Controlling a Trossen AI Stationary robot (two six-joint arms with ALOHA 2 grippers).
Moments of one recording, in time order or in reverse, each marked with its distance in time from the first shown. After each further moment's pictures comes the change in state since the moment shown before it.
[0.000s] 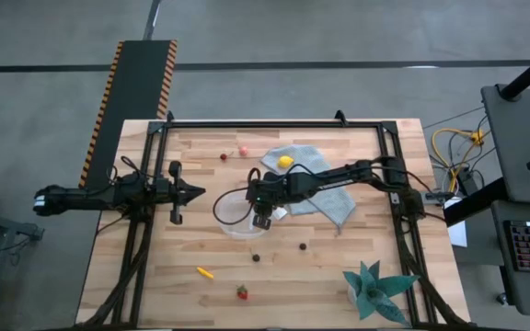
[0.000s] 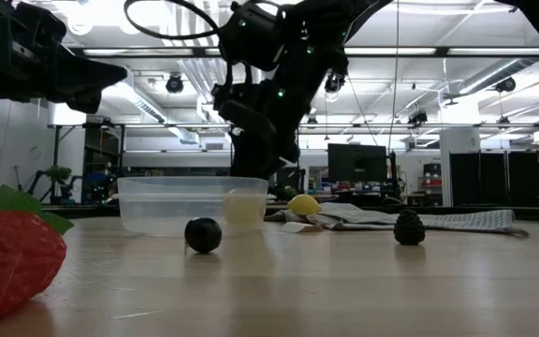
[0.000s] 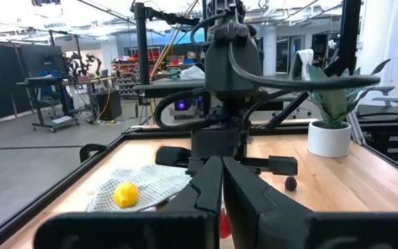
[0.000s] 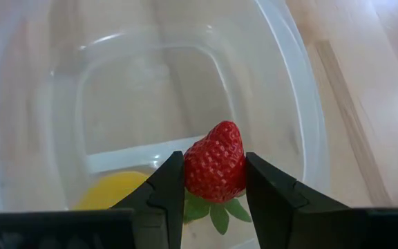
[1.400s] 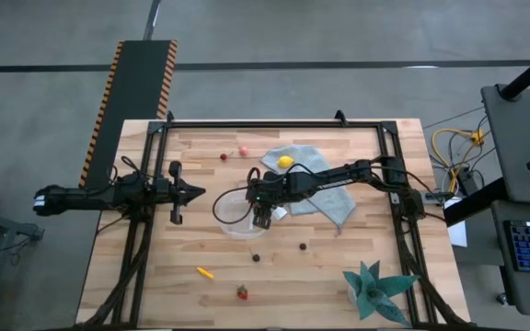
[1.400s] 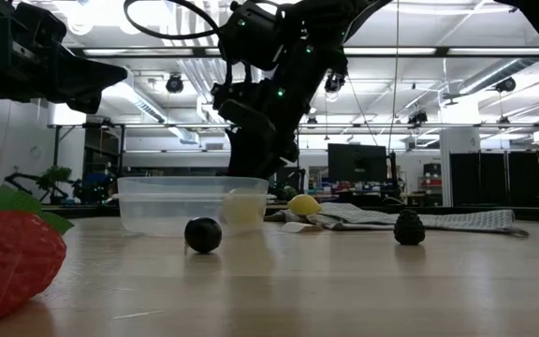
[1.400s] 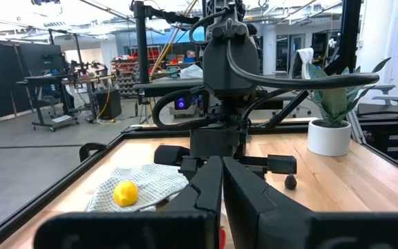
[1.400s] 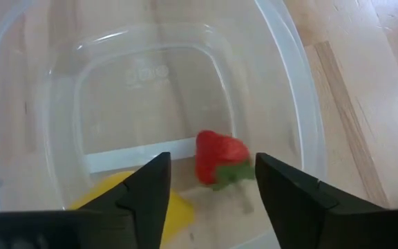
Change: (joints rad) left arm 0.000 0.002 0.000 0.000 0.000 0.000; right arm -0.002 0.001 0.006 -0.006 -0.003 -0.007
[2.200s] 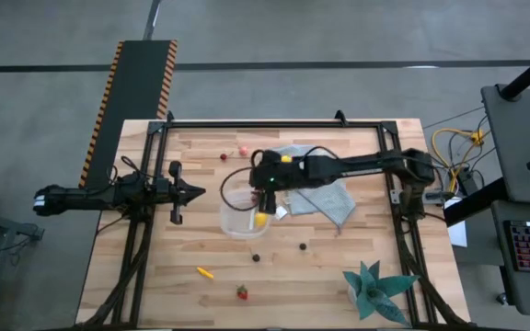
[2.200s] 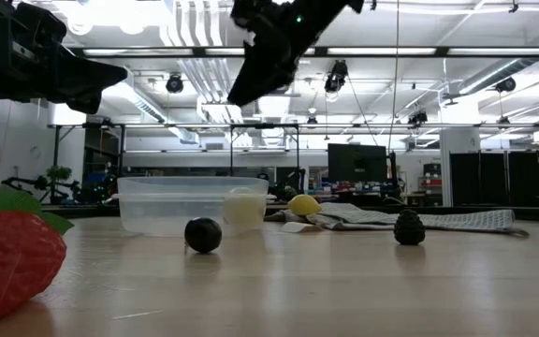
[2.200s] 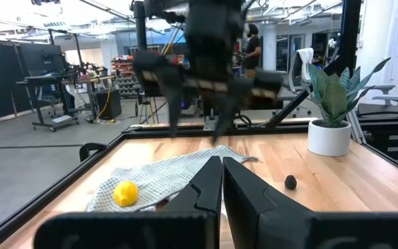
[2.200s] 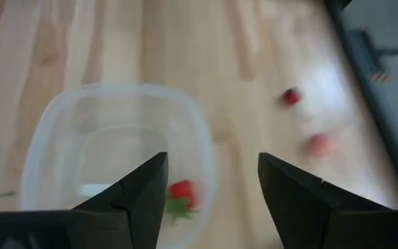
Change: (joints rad) left arm 0.000 0.000 0.000 0.000 0.000 0.000; right arm -0.028 -0.237 0.015 -0.002 0.074 -0.311
